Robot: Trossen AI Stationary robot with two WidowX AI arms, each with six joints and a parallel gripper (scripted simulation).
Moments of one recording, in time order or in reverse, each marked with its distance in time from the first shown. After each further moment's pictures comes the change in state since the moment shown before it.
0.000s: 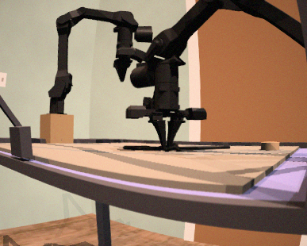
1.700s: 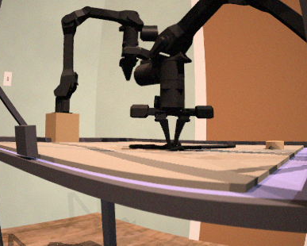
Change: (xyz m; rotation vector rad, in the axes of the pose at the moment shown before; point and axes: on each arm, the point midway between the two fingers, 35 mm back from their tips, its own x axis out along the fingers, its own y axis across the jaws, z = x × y) left arm 0.000 0.000 0.000 0.000 0.000 0.000; right arm 0.001 0.006 -0.023 0.239 0.002 -0.002
